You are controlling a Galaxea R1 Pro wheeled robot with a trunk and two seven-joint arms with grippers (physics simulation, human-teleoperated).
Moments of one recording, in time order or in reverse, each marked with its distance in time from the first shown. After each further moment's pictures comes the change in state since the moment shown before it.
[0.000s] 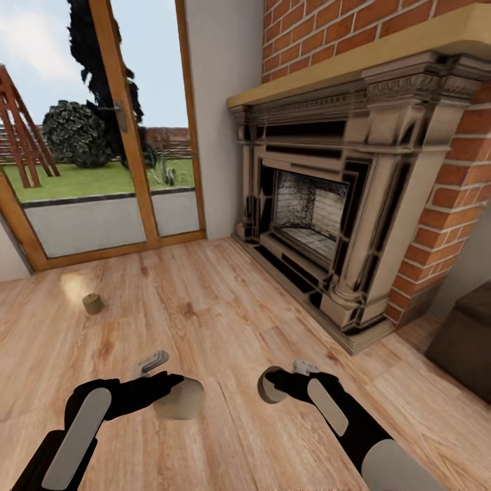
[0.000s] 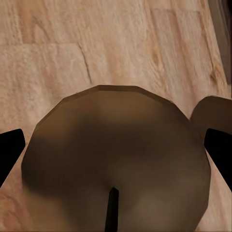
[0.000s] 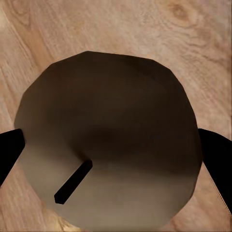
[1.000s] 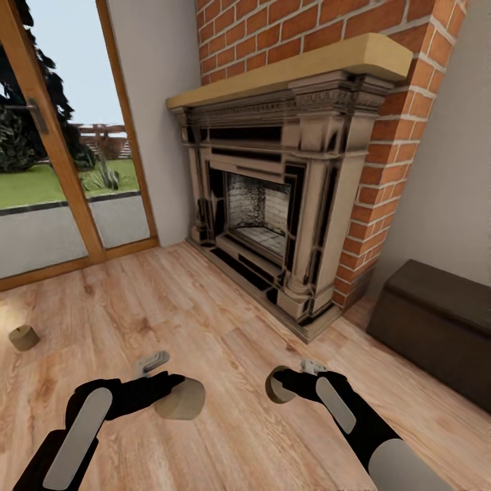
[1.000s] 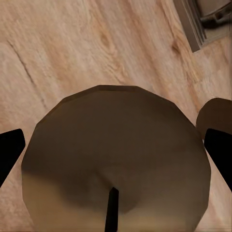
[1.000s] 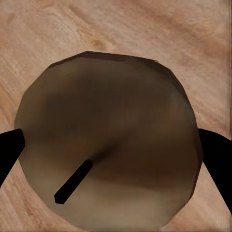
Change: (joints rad) left arm -0.001 -0.002 -0.005 0.000 0.001 -0.001 0.001; right arm 0.000 -0.027 -0.037 0.002 -0.004 0.016 -0.004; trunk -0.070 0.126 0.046
